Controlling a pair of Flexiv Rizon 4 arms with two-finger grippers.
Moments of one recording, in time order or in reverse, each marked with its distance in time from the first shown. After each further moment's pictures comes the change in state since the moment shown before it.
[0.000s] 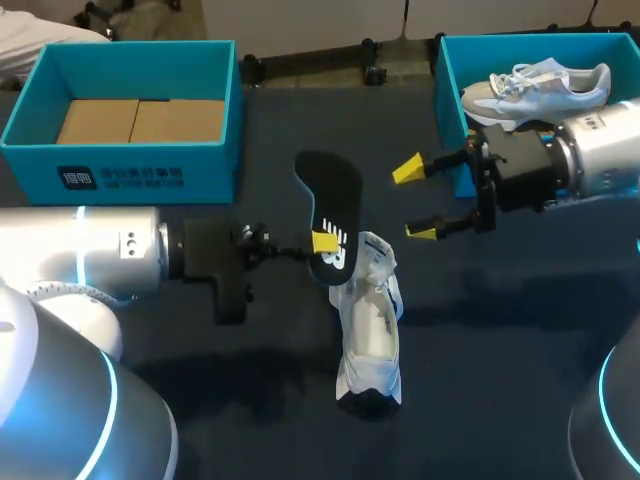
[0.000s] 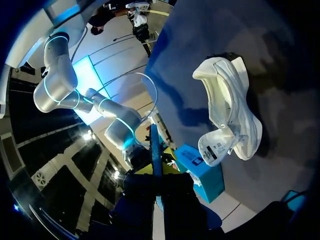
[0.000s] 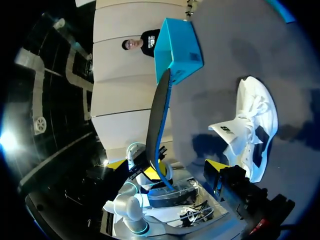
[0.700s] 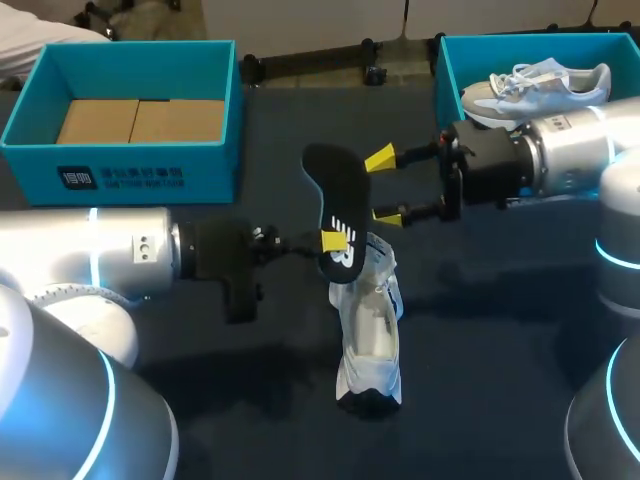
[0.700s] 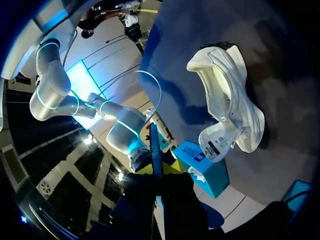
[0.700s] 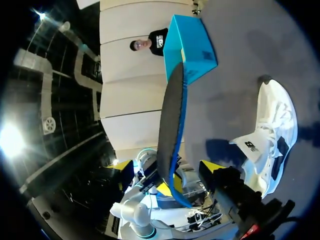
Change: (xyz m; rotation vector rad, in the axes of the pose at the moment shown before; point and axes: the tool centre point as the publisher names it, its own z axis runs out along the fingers) left arm 0.002 0.003 0.013 -0.018 0.004 0.086; right arm 0.018 0.019 0.029 -0.001 0.099 0.001
